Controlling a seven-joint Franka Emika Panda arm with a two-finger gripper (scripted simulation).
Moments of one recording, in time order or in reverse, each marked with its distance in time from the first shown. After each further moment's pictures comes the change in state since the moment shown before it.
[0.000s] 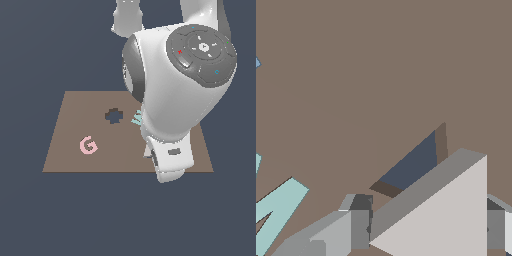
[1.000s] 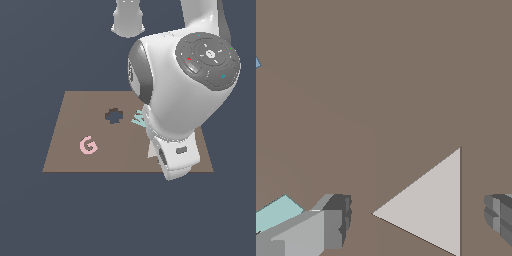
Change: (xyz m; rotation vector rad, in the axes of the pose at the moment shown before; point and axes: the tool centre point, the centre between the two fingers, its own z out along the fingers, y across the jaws) arm 0.013 -0.003 0.010 0.001 -0.001 -0.079
